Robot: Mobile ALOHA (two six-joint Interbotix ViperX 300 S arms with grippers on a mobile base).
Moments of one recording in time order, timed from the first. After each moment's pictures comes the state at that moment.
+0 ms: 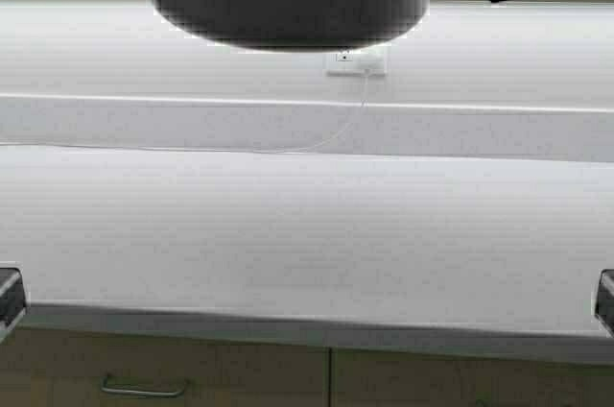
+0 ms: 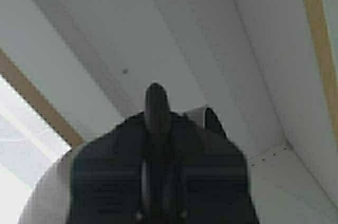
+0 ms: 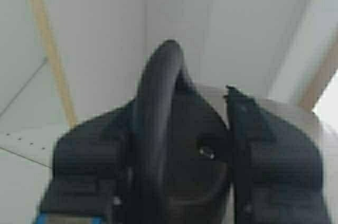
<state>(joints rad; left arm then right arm) -0.23 -0.48 0.94 0.12 -0.70 -1.17 0.47 -0.21 0.98 0.12 -1.13 1.25</state>
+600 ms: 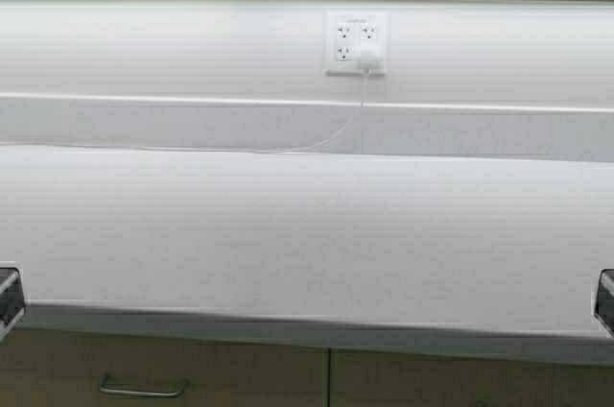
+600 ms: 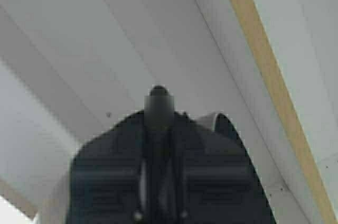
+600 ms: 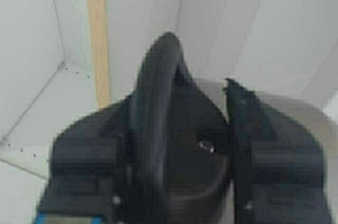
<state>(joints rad) -0.22 -0.43 0.61 0.12 -0.38 -1.18 0.46 -0.30 0.68 0.14 -0.71 1.19</state>
